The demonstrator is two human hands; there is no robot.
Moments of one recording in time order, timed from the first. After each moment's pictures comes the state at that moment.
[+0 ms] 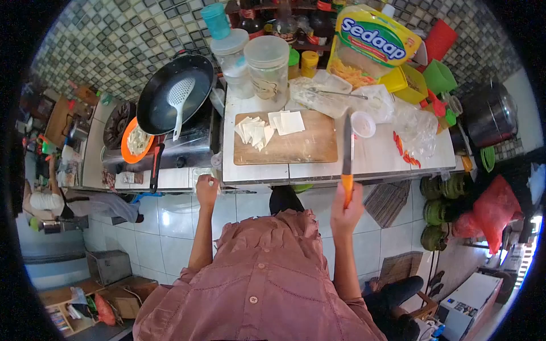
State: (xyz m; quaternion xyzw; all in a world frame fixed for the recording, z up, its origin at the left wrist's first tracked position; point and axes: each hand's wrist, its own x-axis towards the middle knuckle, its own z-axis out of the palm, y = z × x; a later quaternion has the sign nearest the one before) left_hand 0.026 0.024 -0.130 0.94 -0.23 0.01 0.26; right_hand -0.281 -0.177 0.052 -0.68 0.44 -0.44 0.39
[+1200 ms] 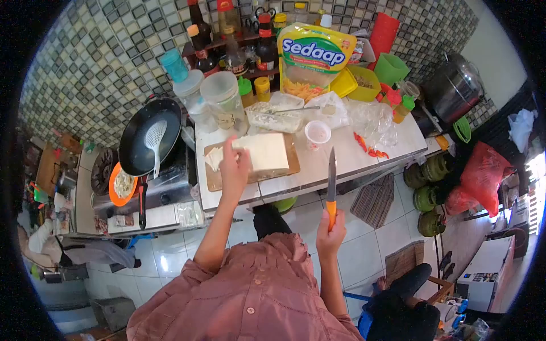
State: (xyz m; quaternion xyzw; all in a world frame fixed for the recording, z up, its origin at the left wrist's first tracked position) left_hand -0.082 -0.162 0.062 0.69 -0.40 -0.11 0.59; right_hand -0.326 -0.146 0.048 -0.65 0.50 -0.50 0.28
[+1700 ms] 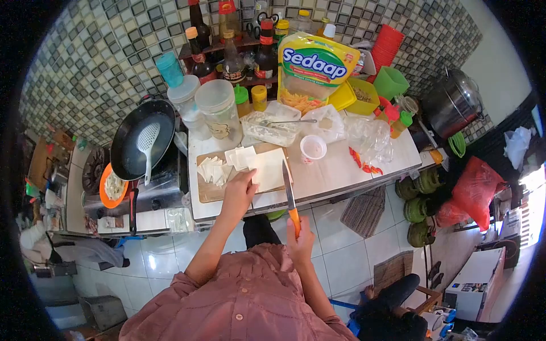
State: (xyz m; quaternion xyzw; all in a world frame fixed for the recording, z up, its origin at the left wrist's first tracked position) left_hand -0.089 -0.160 0.024 0.72 -0.54 -0.05 0.44; right_hand -0.289 -0.151 0.030 -0.67 0.49 -0.38 0.41
